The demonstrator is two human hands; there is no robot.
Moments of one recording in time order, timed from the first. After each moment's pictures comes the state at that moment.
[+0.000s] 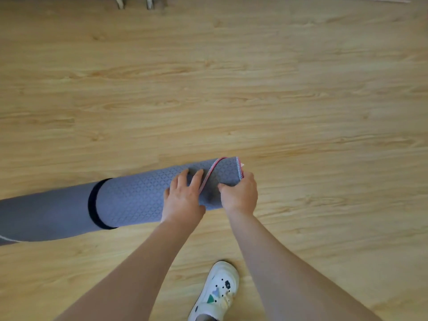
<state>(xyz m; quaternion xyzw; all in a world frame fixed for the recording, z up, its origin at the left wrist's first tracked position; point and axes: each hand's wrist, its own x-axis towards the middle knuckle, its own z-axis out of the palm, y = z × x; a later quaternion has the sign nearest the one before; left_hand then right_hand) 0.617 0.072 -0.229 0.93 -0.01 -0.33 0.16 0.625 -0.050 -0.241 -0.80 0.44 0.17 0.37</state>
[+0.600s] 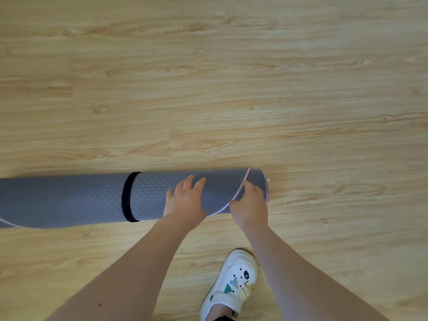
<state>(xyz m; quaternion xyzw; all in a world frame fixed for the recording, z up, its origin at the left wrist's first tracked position) 0.587 0.114 -0.306 0.87 -0.04 -0.47 0.09 0.566 -0.035 -0.312 -0.83 0.32 0.37 0.27</state>
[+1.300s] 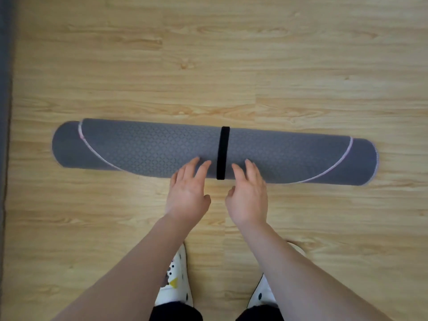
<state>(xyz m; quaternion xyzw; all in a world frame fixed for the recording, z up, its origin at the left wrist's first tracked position) 0.470 0.343 -0.339 0.95 0.01 -0.26 0.18 0.468 0.207 -0.351 -0.94 0.07 0.25 0.20</state>
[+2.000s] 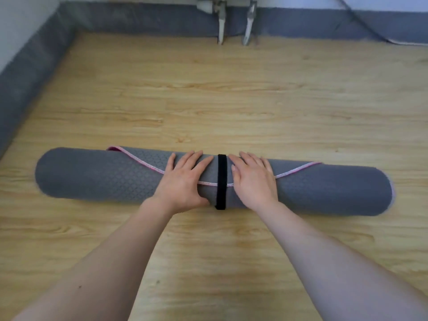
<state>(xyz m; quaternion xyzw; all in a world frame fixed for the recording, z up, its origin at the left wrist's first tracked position) 0.628 0.374 -0.413 0.98 -0.15 -0.09 0.09 0.641 0.185 -0.425 -0.99 -0.09 0.00 0.13</state>
